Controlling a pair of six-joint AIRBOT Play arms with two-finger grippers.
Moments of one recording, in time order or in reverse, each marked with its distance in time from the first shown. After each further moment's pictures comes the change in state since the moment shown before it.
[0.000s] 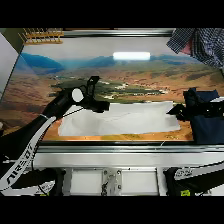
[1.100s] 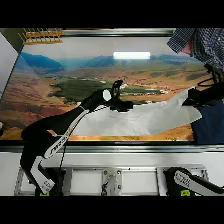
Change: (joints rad) left arm -0.172 -0.412 0.321 -0.211 0.125 -0.029; right arm 0.209 0.472 0.276 -0.255 0.338 0.370
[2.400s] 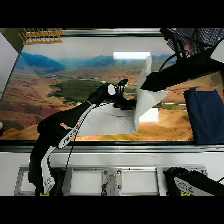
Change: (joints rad) left arm 0.028 -0.164 0.232 -0.013 -0.176 0.035; right arm 0.556 -0.018 0.299 0.166 -0.086 0.073
